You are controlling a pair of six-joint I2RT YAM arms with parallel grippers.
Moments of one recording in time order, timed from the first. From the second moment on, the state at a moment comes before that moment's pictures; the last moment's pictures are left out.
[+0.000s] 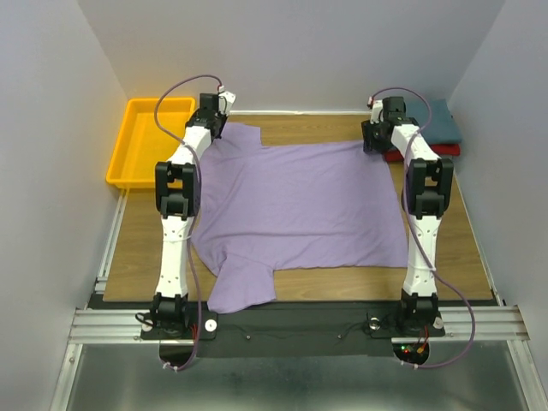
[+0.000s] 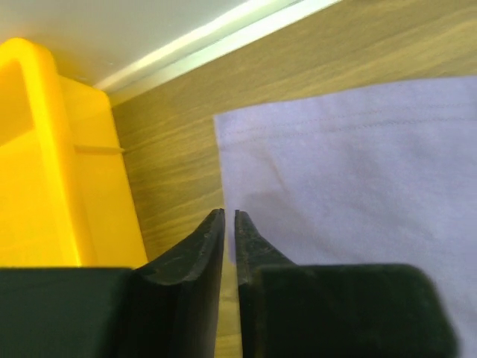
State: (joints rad) left arm -0.12 2.63 2.38 -0.38 -0.13 0.36; right arm -0.01 2.50 2.21 -0.60 -0.10 -0.18
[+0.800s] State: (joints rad) left arm -0.12 1.89 1.42 -0.49 0.18 0.29; right arm 0.03 1.99 1.56 -0.71 -0.34 -0.29
